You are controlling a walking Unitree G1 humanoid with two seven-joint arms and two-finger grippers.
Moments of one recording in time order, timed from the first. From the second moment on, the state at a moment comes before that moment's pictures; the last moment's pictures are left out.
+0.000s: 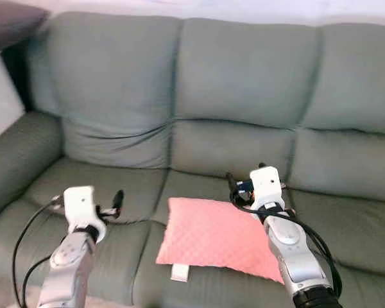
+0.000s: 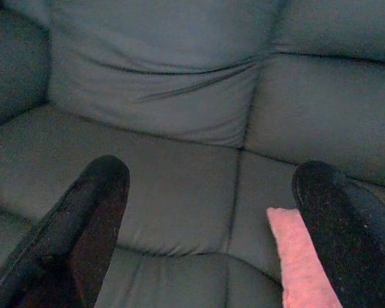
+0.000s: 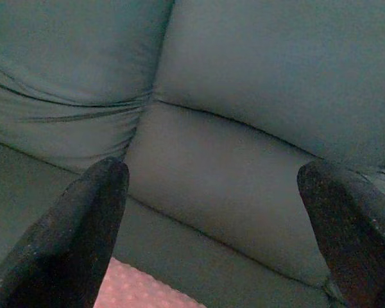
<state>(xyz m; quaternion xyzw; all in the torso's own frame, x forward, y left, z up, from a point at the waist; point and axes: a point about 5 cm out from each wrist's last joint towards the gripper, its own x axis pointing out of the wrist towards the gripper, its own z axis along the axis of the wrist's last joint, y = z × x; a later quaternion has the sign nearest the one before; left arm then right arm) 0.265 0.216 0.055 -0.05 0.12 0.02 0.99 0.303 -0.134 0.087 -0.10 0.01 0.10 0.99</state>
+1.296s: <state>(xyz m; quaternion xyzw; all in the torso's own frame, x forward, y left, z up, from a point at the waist) 0.277 0.195 0.059 -0.10 0.12 0.02 0.99 0.311 -0.130 0.095 -0.08 0.00 0.09 0.99</state>
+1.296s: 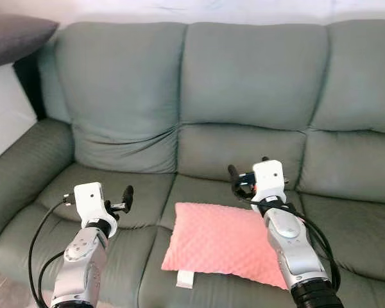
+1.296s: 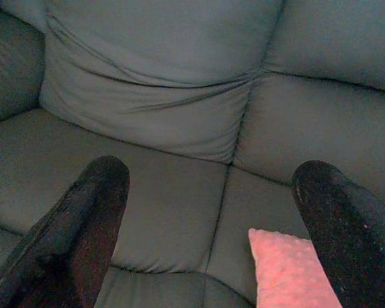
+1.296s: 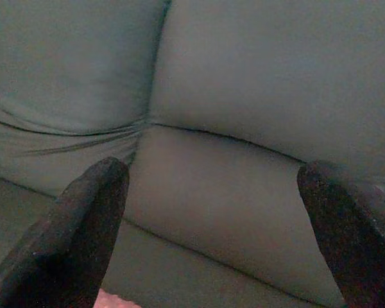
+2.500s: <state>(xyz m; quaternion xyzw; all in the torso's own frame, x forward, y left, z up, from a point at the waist) 0.276 0.201 0.053 -0.09 0.13 0.03 0.99 0.309 -0.126 0.091 -0.07 0.01 0.09 0.99</state>
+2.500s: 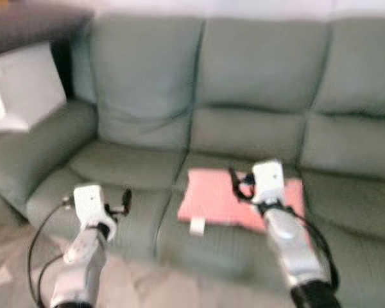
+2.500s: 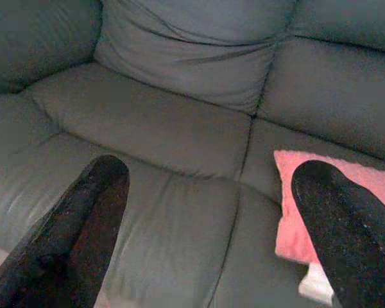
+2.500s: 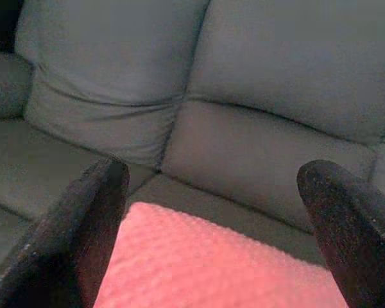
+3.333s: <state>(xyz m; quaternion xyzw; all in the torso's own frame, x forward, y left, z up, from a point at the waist) 0.279 0.202 0.054 -0.08 0.13 0.04 0.99 0.312 -0.123 0.094 -0.09 0.00 0.10 0.99</state>
